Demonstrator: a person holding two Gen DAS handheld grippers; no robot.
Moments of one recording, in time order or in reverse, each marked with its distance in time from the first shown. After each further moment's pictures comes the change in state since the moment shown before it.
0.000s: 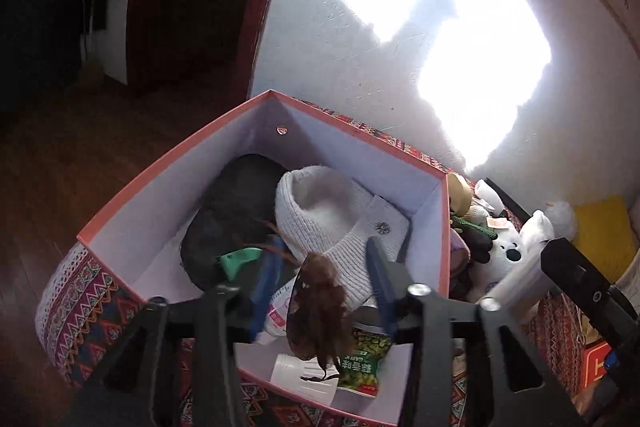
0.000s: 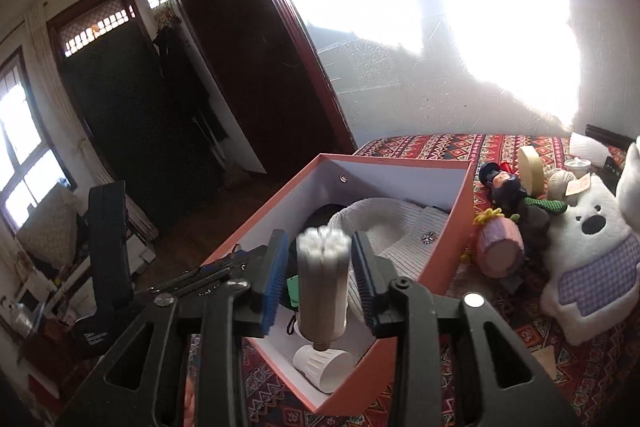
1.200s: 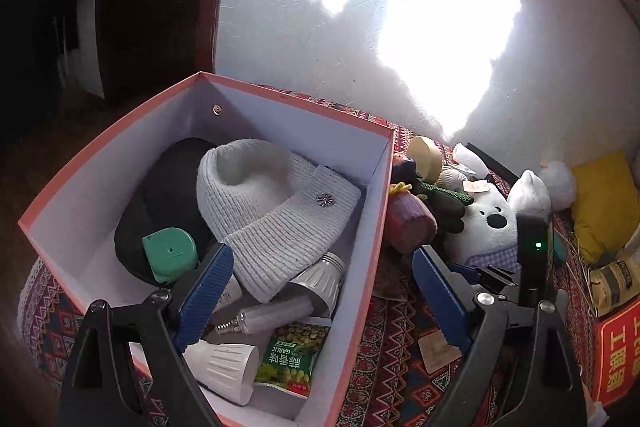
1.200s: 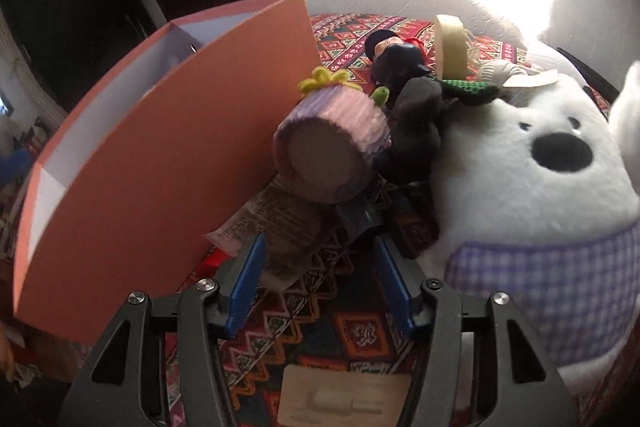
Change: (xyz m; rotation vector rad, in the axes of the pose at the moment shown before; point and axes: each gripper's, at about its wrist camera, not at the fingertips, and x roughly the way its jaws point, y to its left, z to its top) left arm 0.035 -0.082 -0.025 0.090 0.057 -0.014; right arm 0.108 -0.190 -0.062 -0.099 0.418 -0.198
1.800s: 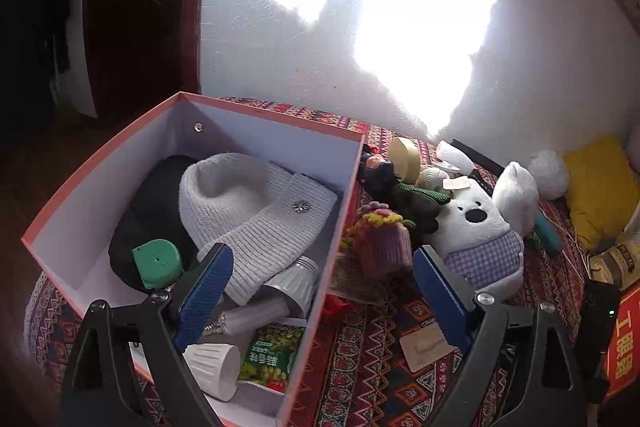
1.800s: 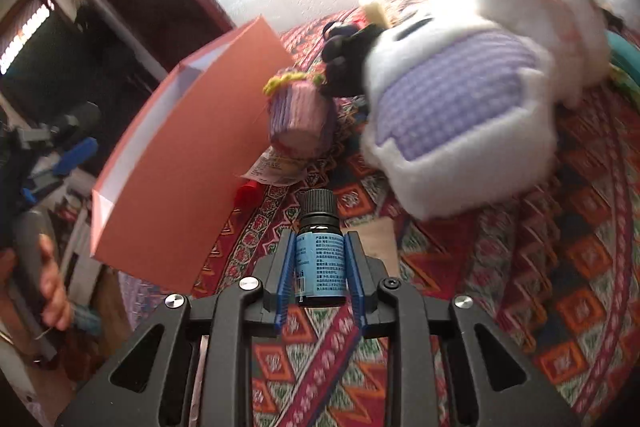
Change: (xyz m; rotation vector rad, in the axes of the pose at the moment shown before) left arm -0.015 -0.050 -0.011 0.105 -0.019 -0.037; right arm -0.136 -0.056 -0.131 0.354 -0.137 0.184
